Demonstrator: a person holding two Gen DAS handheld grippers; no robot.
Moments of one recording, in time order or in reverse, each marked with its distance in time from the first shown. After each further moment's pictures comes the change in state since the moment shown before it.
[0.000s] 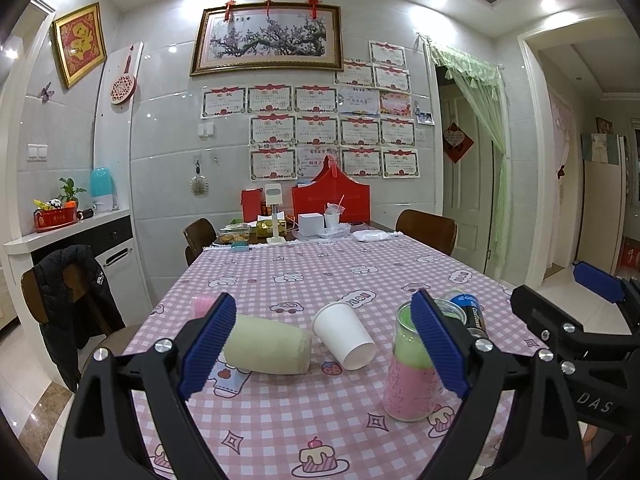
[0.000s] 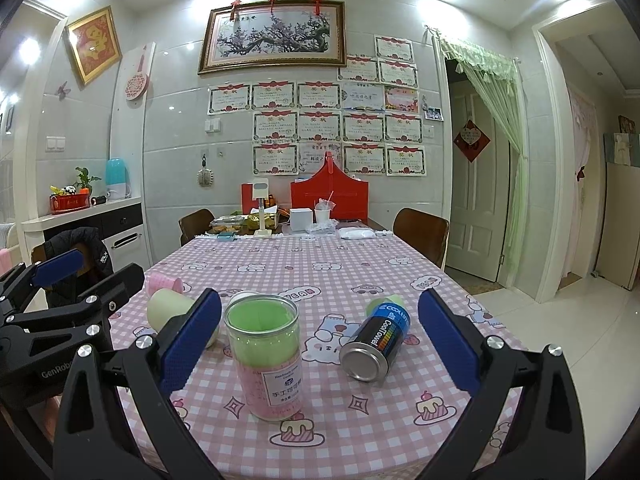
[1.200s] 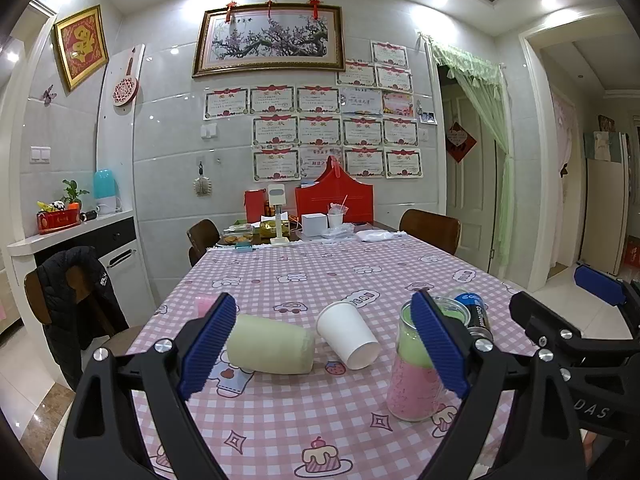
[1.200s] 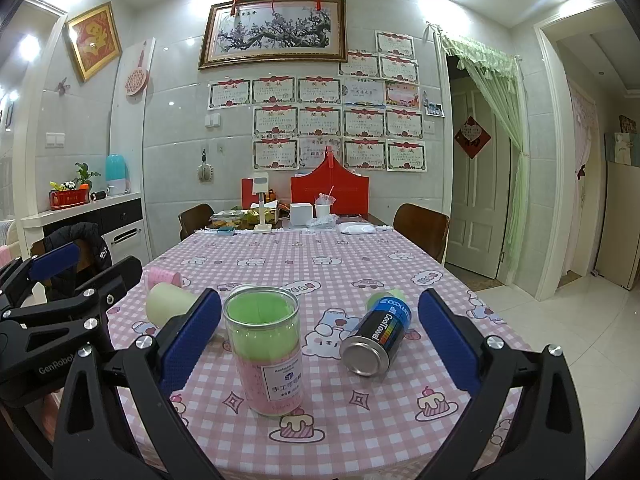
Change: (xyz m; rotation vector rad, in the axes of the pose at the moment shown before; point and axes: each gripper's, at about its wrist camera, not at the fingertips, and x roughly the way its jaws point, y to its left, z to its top) left arm -0.002 0.003 0.000 0.004 -0.002 0.005; right arm 0.000 0.002 -0.004 0.000 0.010 0.001
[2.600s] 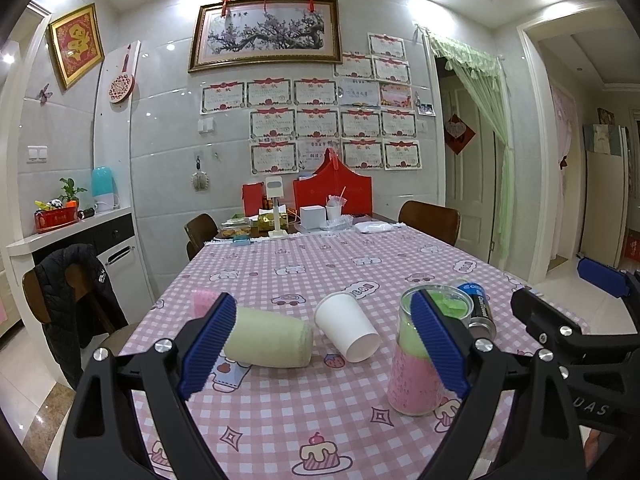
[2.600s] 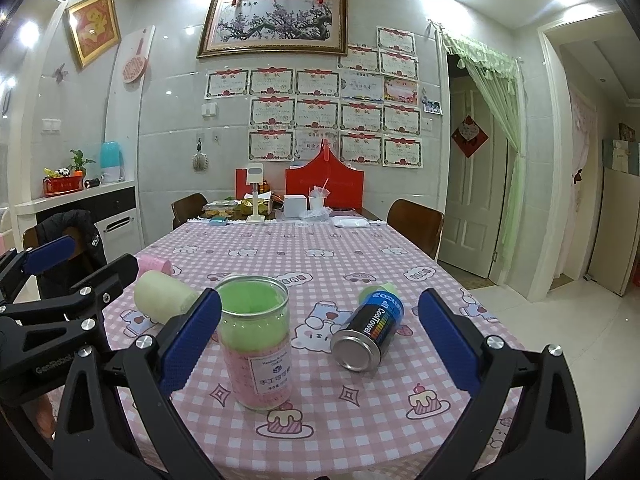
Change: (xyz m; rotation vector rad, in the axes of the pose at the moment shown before) left arm 0.007 0.002 -0.007 0.016 0.027 -0.001; right arm 0.006 -0.014 -0.007 -0.019 0.033 -0.021
